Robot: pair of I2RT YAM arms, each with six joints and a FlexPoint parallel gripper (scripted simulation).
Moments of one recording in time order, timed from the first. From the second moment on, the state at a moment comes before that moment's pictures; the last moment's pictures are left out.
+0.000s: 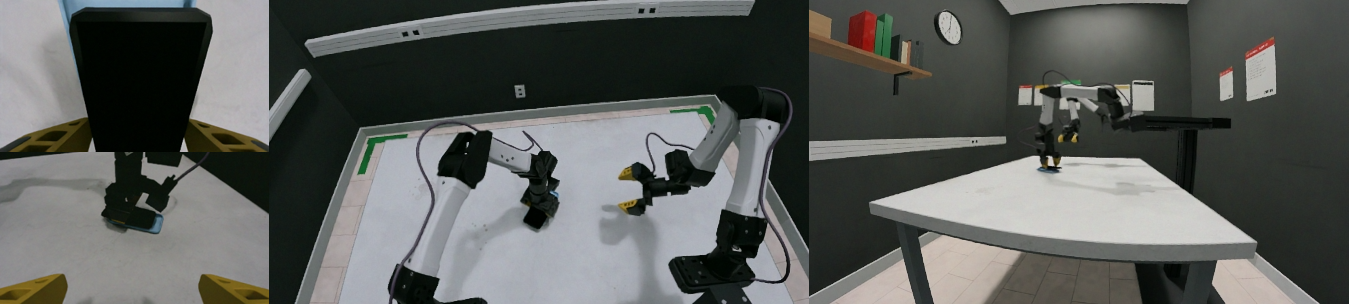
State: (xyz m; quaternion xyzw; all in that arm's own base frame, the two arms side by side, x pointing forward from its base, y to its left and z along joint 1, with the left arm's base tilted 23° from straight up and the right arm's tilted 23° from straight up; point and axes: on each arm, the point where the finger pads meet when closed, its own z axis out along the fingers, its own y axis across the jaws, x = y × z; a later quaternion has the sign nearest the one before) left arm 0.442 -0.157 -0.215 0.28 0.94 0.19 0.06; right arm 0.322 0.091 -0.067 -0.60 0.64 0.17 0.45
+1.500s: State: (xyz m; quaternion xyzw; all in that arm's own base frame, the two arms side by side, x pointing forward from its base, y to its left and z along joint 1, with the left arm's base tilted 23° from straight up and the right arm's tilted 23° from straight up) left arm 0.292 -0.186 -0.248 0.29 0.94 0.20 0.03; right arm 0.245 0.187 -0.002 -0.77 0.59 0.10 0.21
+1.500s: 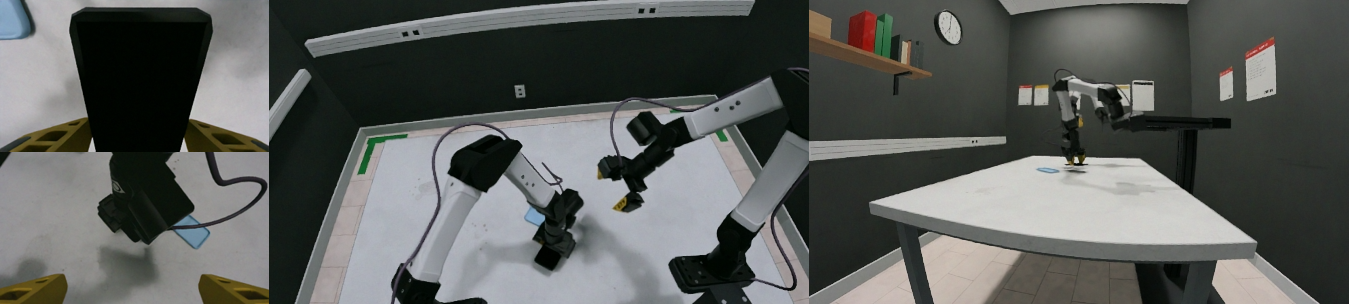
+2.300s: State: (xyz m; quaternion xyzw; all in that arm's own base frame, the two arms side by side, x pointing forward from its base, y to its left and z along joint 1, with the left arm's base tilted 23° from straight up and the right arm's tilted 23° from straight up) left arm 0.296 -0.191 -0.247 0.29 0.94 0.19 0.05; right arm 0.231 0.192 0.013 -0.79 0.58 0.07 0.17
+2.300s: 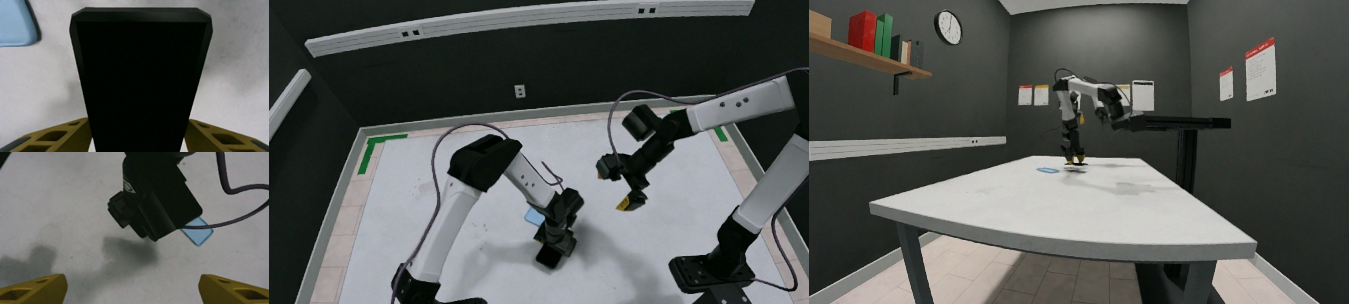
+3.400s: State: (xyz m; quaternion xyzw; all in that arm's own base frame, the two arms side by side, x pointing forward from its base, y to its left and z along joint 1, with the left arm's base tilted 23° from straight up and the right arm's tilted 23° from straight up) left arm 0.315 -0.187 -0.283 0.29 0.94 0.18 0.07; right arm 0.231 0.192 0.013 -0.79 0.58 0.07 0.17
